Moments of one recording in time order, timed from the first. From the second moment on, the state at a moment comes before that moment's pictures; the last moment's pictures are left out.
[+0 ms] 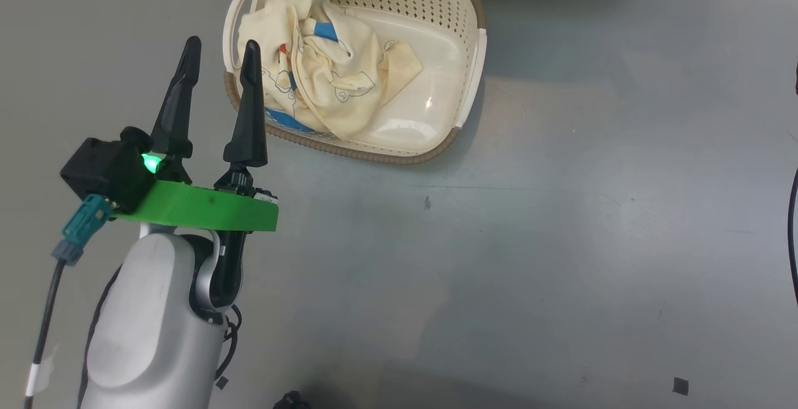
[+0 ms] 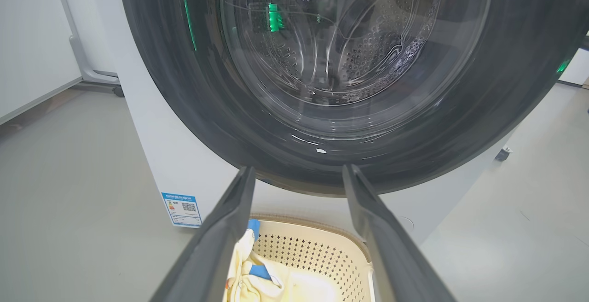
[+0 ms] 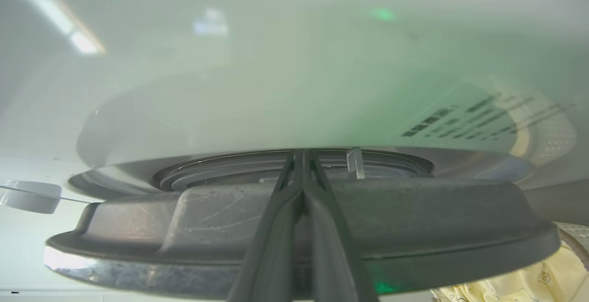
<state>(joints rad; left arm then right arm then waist) -0.48 0.02 -0.23 0.15 -0.51 -0.12 -0.26 -1.26 -0.21 0.07 0.53 1.51 -0.10 0.53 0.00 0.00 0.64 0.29</state>
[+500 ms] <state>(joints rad) -0.48 0.02 -0.23 0.15 -0.54 -0.11 -0.26 -1.27 -0.22 0.10 0.57 1.52 -0.05 0.61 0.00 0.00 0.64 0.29</state>
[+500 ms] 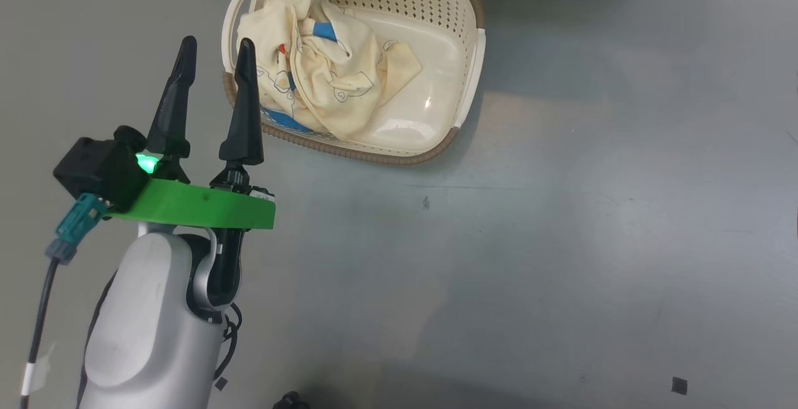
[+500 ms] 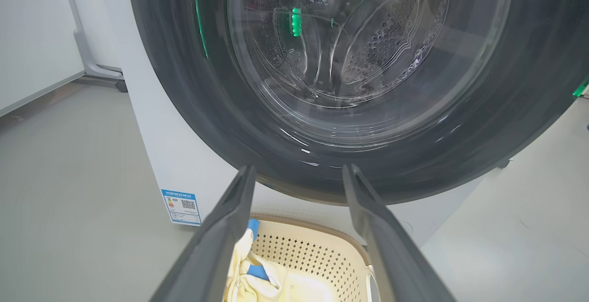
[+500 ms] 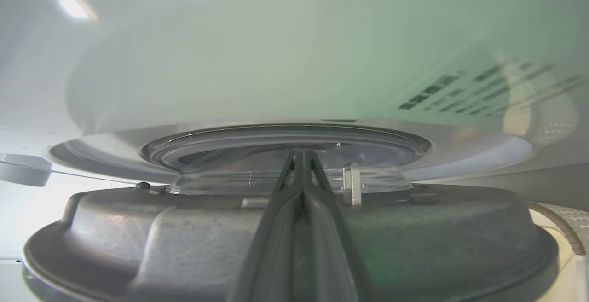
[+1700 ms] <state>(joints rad) -0.40 0.02 -0.20 0.21 -0.52 -0.11 -0.26 -0.86 -0.12 0.16 0.49 1.65 0.10 0.79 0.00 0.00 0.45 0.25</state>
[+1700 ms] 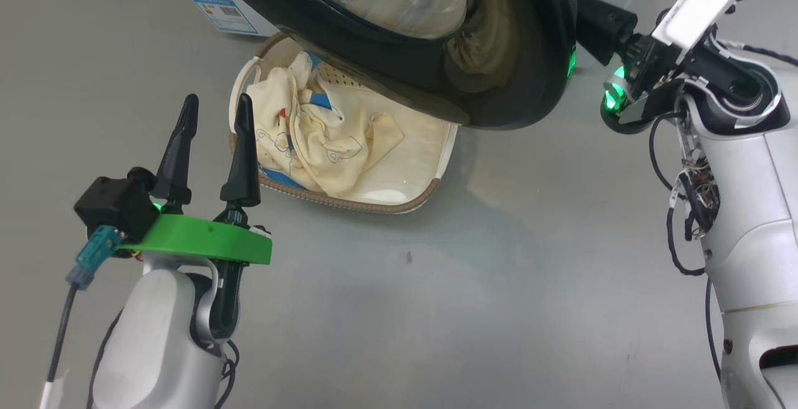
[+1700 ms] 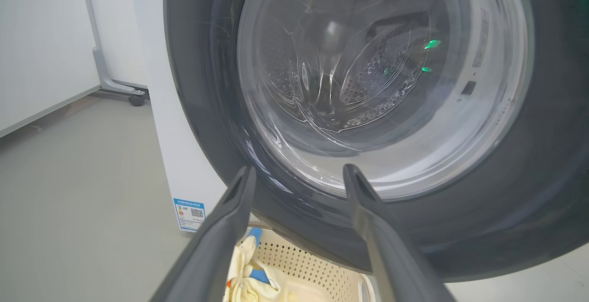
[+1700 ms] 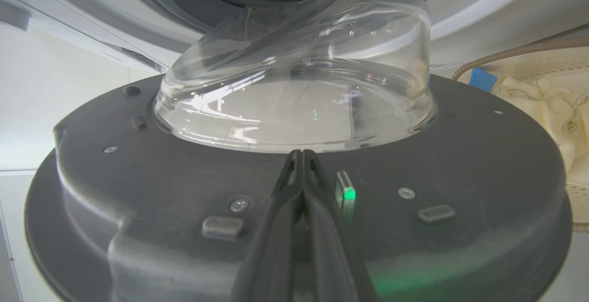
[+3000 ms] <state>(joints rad) -0.31 0.02 -0.30 0.24 -0.55 -0.11 -0.26 -0.58 -0.08 0.44 0.38 1.79 0.11 0.67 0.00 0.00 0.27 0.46</state>
